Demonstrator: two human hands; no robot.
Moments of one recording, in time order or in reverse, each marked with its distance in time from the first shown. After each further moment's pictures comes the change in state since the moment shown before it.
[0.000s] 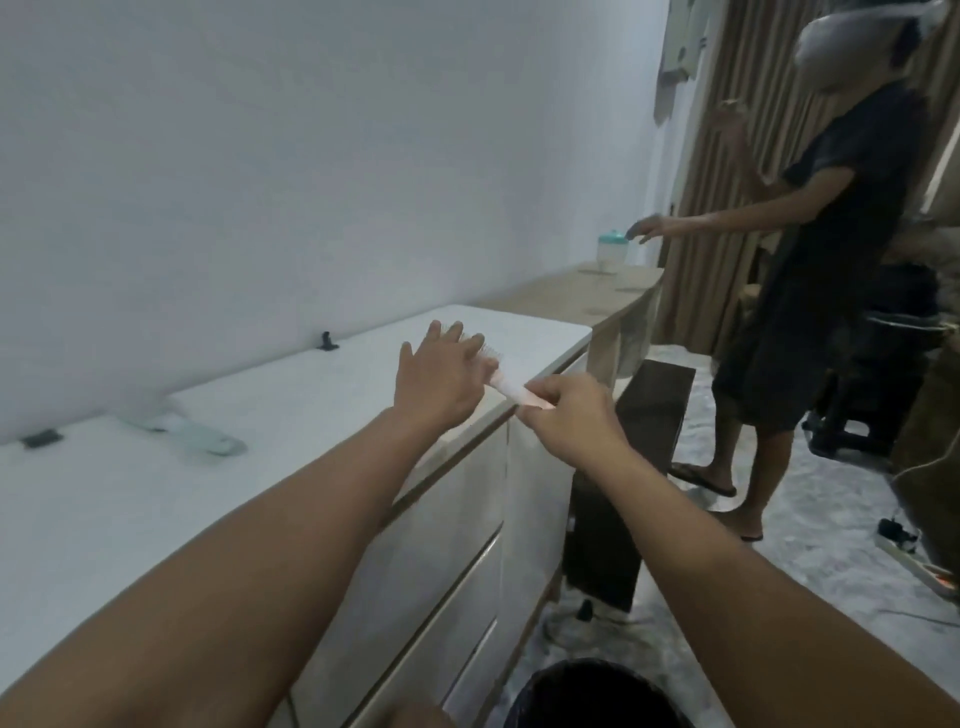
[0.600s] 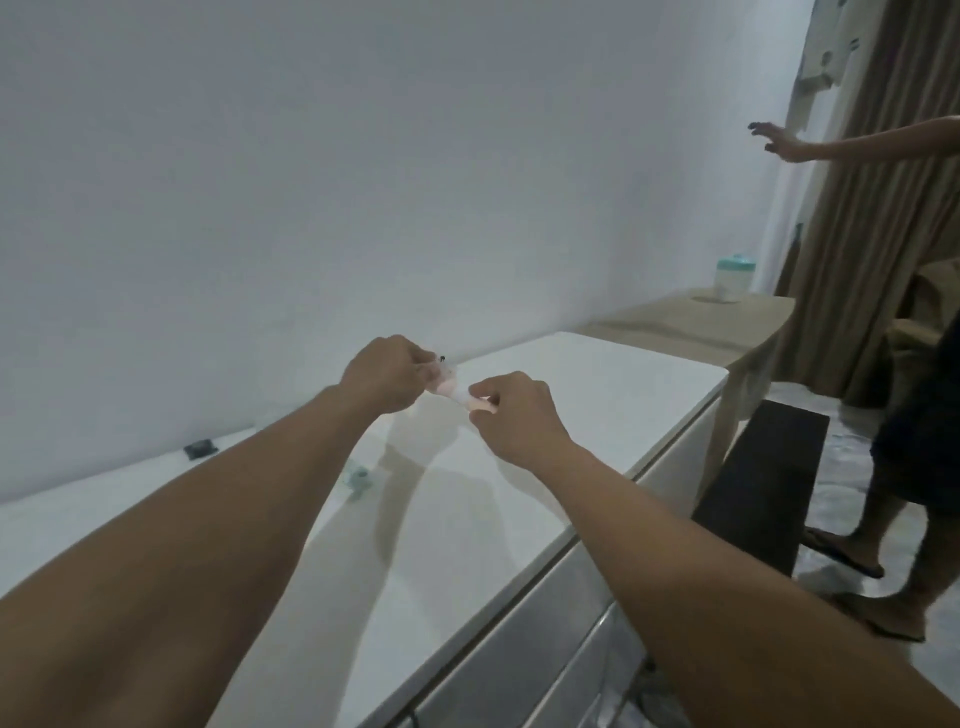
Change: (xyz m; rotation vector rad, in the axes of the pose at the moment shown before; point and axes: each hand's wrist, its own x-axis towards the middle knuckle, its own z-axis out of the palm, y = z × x) left_hand 0.020 -0.195 -0.073 -0.107 -0.043 -0.339; right_hand 0.067 -0.115 0.152 0.020 -0.240 -0.209
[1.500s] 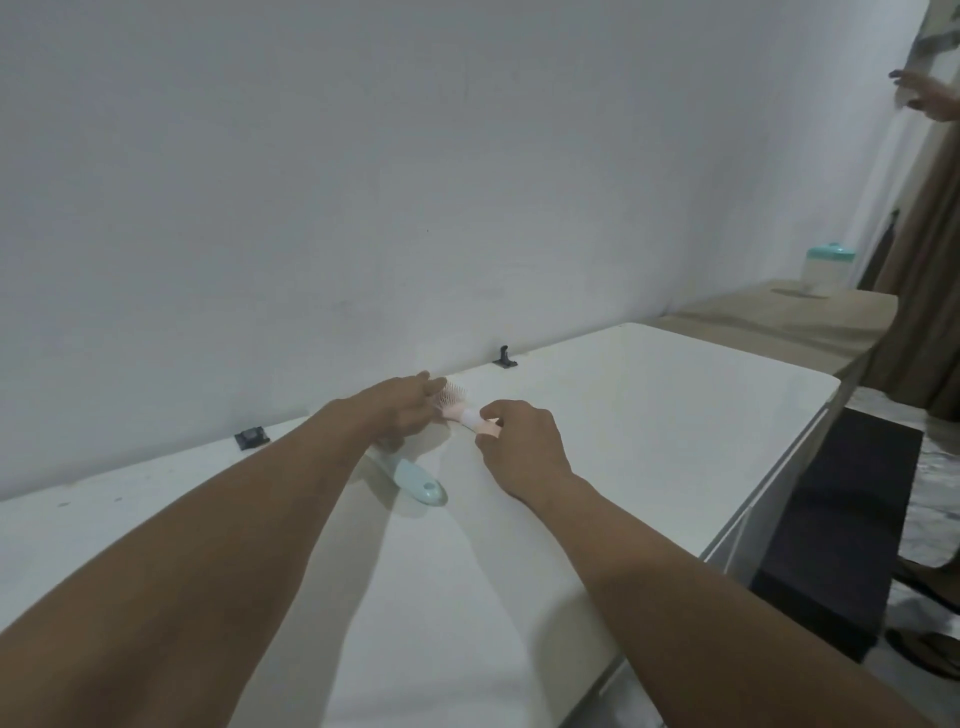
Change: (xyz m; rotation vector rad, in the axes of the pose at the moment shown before) left_hand 0.029 -0.089 0.022 0.111 -0.367 -0.102; right_hand 0.032 -0.006 0.091 -0.093 -0.072 0.010
